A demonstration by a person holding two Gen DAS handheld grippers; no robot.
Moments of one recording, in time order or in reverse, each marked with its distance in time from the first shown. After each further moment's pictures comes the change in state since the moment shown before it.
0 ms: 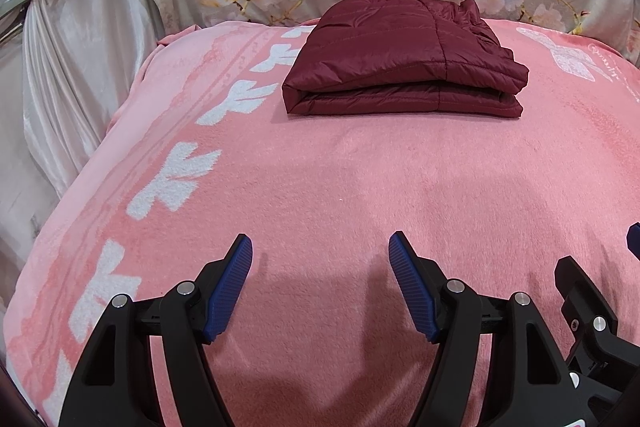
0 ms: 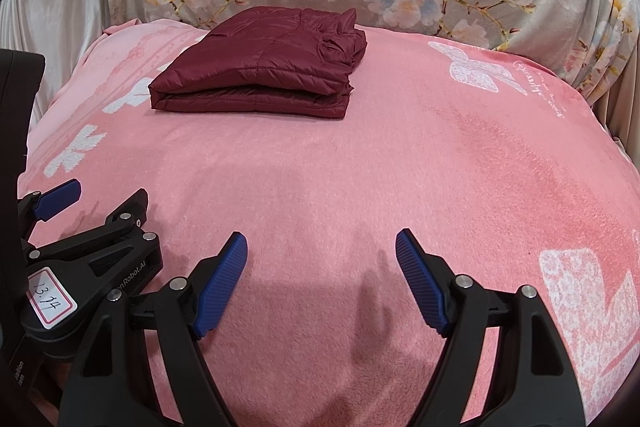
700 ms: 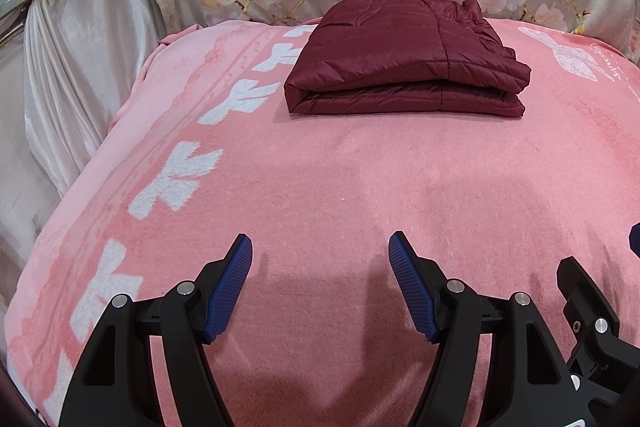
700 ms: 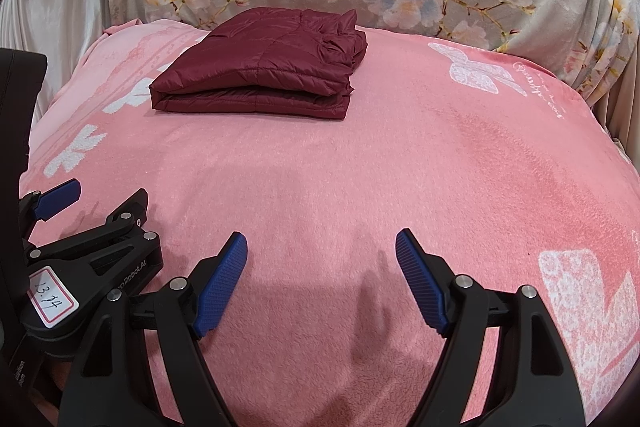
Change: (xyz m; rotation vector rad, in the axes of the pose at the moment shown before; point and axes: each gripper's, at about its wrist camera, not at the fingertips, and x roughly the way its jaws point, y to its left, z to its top) left arm 0.000 -0.001 0.000 -0.003 0.007 0.004; right arm 0.000 0.001 0.000 -0.004 -0.002 -0.003
